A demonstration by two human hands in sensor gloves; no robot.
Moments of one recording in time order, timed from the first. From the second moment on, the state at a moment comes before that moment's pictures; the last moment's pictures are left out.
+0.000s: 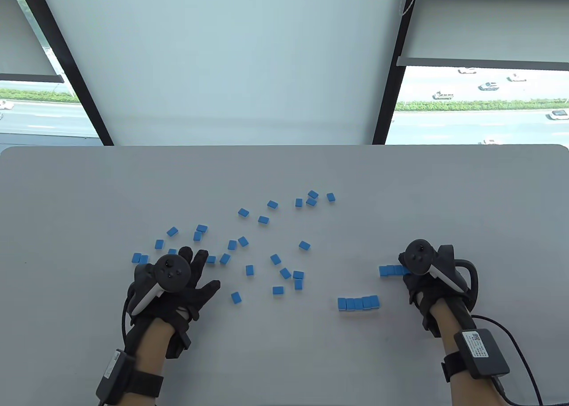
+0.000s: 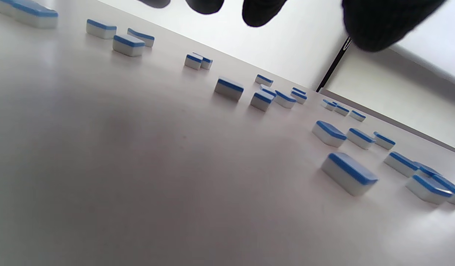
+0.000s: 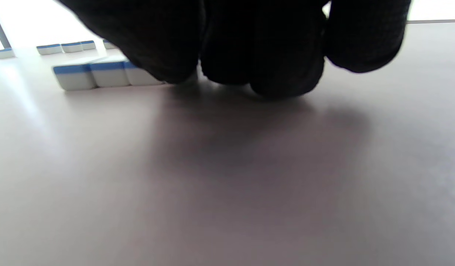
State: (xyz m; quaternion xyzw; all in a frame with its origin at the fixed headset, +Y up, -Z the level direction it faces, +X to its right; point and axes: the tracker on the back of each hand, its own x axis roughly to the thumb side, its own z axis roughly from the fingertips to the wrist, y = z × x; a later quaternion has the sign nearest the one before) left_hand -0.270 -0.739 -0.343 -0.11 -0.03 0.18 0.98; right_hand 0.266 -0.752 -0.383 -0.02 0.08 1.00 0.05
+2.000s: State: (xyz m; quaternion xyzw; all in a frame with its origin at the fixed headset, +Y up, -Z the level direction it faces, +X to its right) left_hand -0.275 -0.737 -0.345 -0.11 -0.03 0.19 0.98; right_hand 0.037 -0.739 -0.459 0.18 0.13 0.97 -0.08
